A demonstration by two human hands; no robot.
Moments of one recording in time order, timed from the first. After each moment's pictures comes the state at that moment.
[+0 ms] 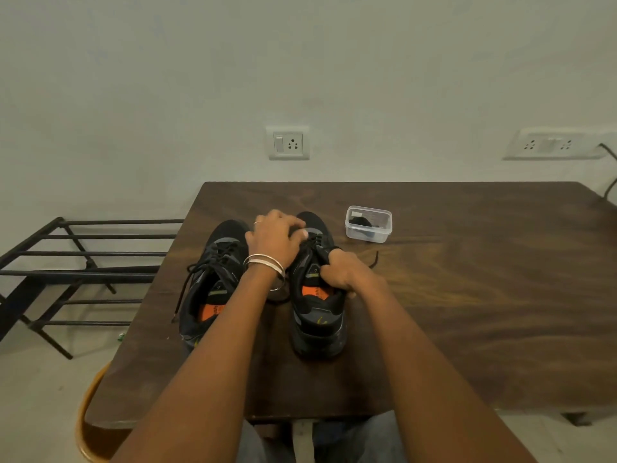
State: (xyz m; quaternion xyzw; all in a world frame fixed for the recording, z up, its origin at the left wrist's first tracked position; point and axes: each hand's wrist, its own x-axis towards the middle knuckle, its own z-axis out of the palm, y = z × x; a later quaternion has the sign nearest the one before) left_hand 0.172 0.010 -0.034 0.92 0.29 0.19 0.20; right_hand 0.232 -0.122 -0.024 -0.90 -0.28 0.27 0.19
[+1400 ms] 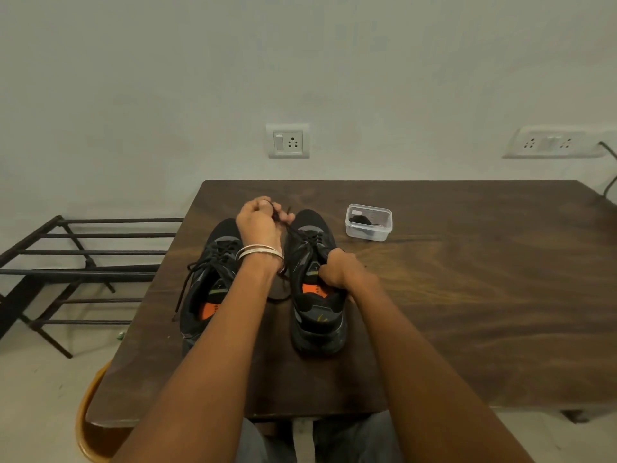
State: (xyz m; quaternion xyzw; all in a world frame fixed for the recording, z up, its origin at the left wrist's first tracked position) left_hand 0.175 0.000 -0.006 0.36 0.28 0.42 0.78; right_hand 0.231 -0.113 -0.034 -0.91 -0.24 0.26 0.19
